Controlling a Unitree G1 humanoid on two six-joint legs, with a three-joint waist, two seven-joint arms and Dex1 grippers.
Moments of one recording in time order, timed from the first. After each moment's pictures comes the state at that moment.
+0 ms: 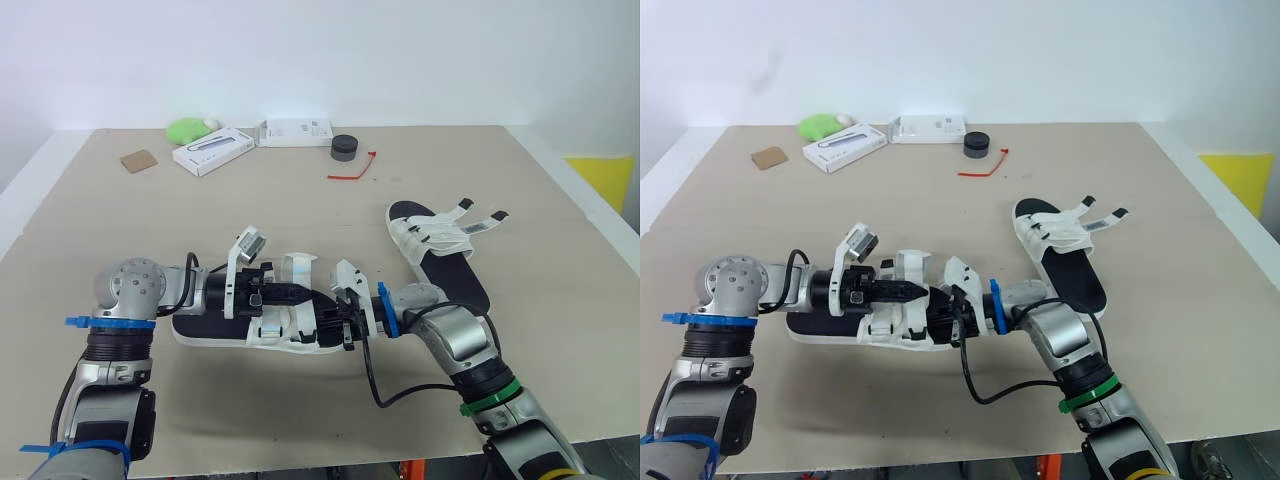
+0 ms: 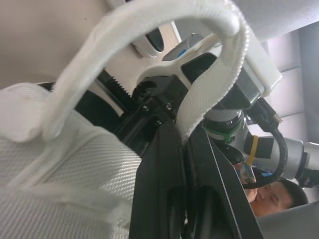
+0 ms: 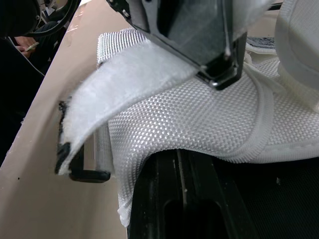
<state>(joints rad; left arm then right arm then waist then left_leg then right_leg) -0.66 0.42 0.12 0.11 -1.00 1.53 -0.77 -0.50 -0.39 0.34 0.01 0.31 0.59 1.15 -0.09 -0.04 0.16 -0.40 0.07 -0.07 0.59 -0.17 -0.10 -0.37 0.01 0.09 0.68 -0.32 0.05</state>
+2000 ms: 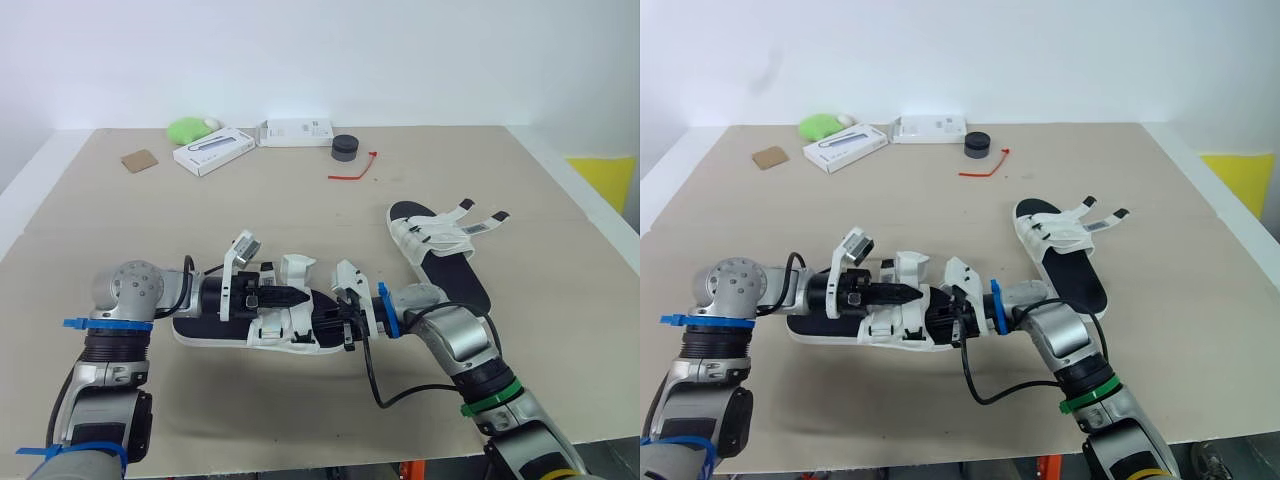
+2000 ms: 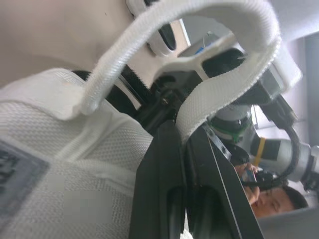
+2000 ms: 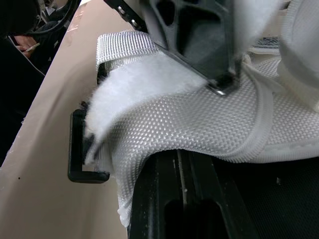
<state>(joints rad) -0.65 0.41 0.14 0.14 -0.96 1.56 -0.77 -0.50 -0.39 0.34 0.01 0.31 0.59 1.15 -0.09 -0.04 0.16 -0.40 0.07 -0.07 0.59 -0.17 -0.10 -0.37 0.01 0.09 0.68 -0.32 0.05</state>
